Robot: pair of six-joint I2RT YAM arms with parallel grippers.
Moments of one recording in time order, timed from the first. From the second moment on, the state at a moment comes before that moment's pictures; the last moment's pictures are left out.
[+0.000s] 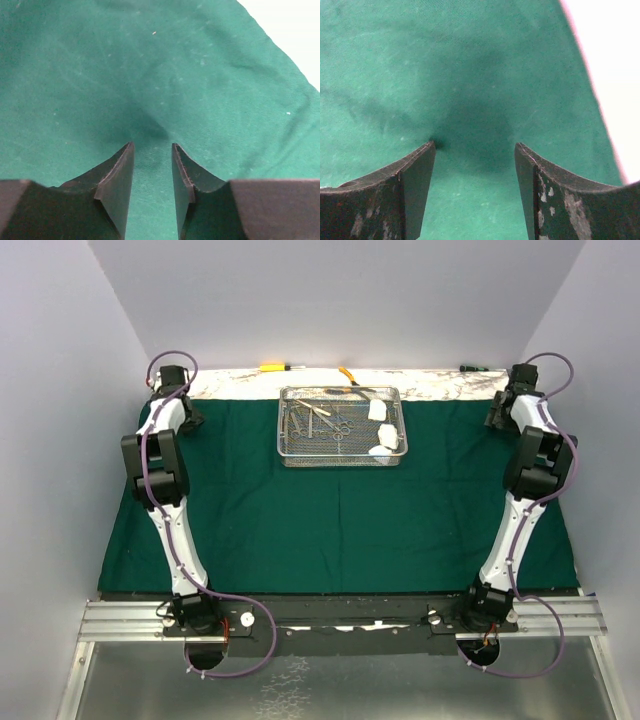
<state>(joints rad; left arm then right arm) 0.20 2.26 1.80 -0.49 -0.16 -0.50 -0.28 2.35 1.93 -0.53 0.27 0.07</state>
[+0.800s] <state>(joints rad) 0.10 2.16 2.09 -0.53 -0.31 -0.20 -0.18 2.06 1.74 -0.49 -0.12 0.31</state>
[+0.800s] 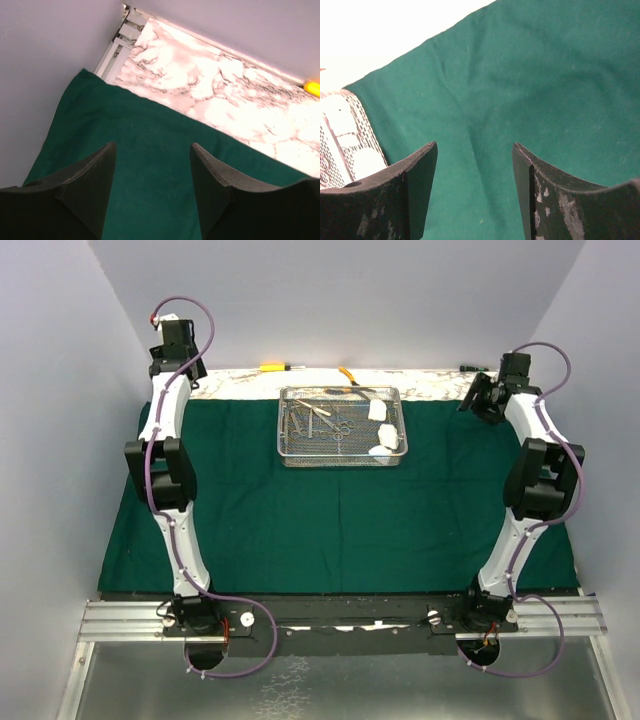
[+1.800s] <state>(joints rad) 0.19 2.62 2.35 -0.29 -0.50 -0.53 -0.16 2.13 1.87 -0.71 -0.18 0.38</state>
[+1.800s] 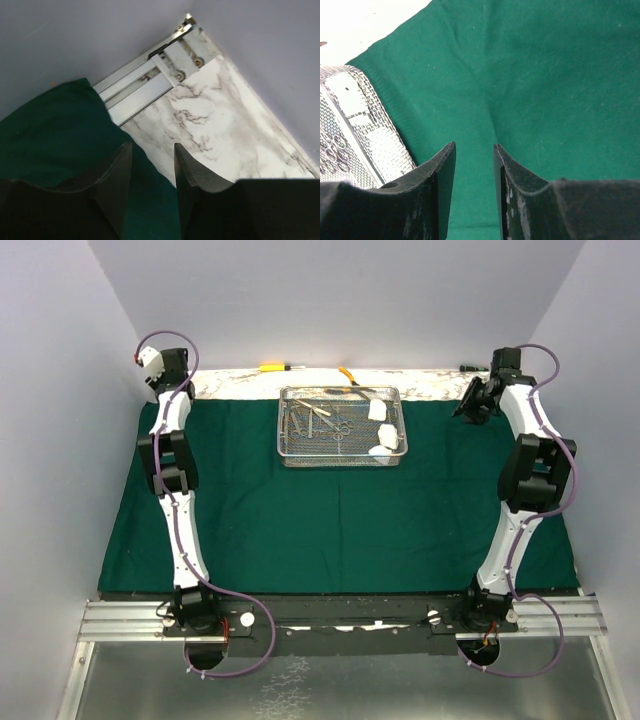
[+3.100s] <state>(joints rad) 0.25 2.57 2.15 -0.22 -0.39 -0.84 -0.16 2.15 1.88 -0.76 -0.15 0.38</state>
